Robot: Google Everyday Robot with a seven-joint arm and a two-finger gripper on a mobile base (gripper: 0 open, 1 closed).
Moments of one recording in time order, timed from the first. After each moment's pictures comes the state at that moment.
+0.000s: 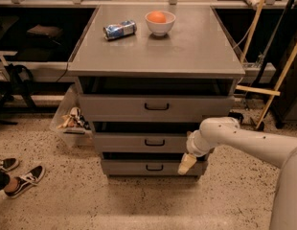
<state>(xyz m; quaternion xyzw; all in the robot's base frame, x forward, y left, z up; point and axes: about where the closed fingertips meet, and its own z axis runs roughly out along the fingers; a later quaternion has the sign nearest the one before) 0.627 -0.165 0.458 -0.59 0.78 0.05 0.20</state>
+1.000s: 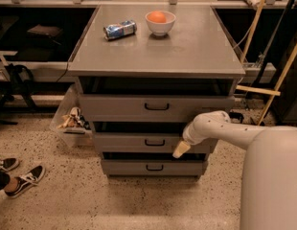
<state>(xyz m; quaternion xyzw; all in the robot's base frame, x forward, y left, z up) 0.708 -0.168 0.446 -0.52 0.81 0.00 0.25</state>
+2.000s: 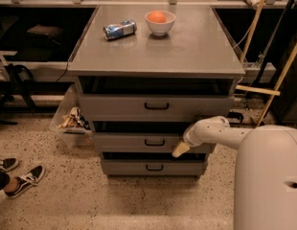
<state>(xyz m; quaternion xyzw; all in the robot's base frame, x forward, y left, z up) 0.725 -0.178 0.423 -0.48 0.83 -0.01 0.28</state>
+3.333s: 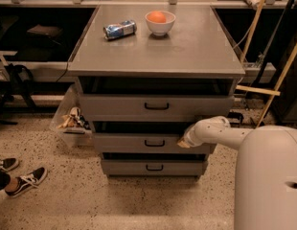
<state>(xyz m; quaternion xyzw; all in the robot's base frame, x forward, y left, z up) 0.725 -0.178 0.423 -0.48 0.83 -0.01 0.28</state>
